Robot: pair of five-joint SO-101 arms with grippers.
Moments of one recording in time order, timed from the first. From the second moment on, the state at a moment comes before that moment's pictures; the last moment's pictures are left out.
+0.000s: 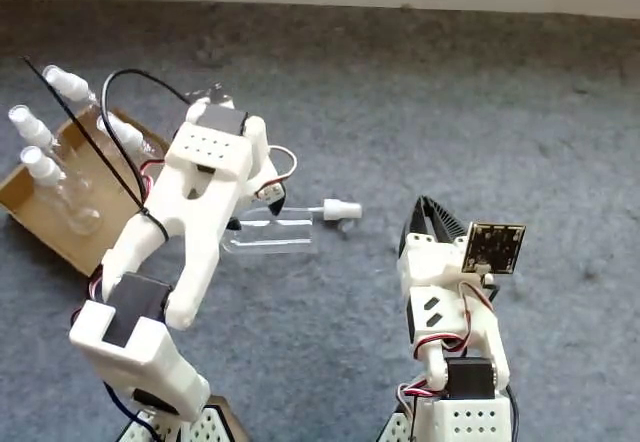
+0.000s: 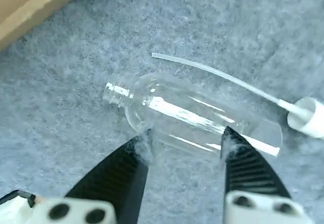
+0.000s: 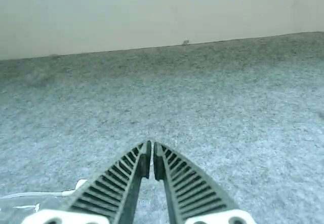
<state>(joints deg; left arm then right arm) 9.1 8.1 4.9 84.4 48.0 -4.0 -104.5 96.0 30.2 -4.7</state>
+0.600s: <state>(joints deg) 9.1 8.0 14.4 79.8 61.5 -4.0 -104.5 96.0 30.2 -4.7</state>
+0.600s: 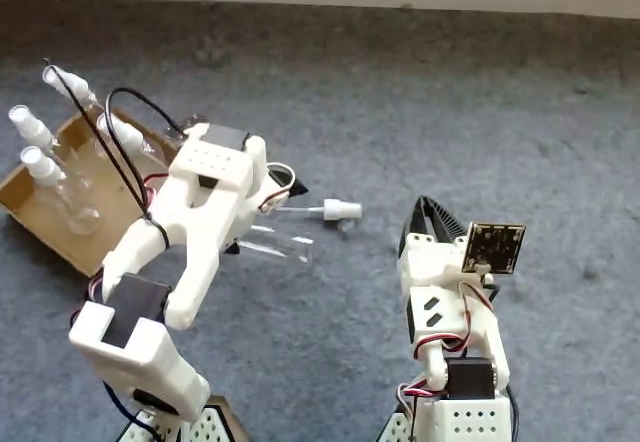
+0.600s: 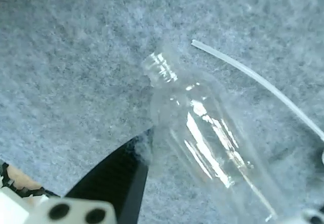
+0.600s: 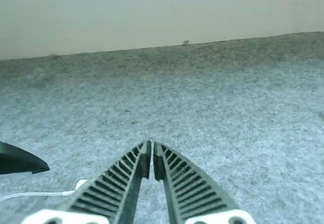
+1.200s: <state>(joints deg) 9.1 8.1 19.0 75.4 61.7 -4.0 -104.5 96.0 30.2 -4.7</state>
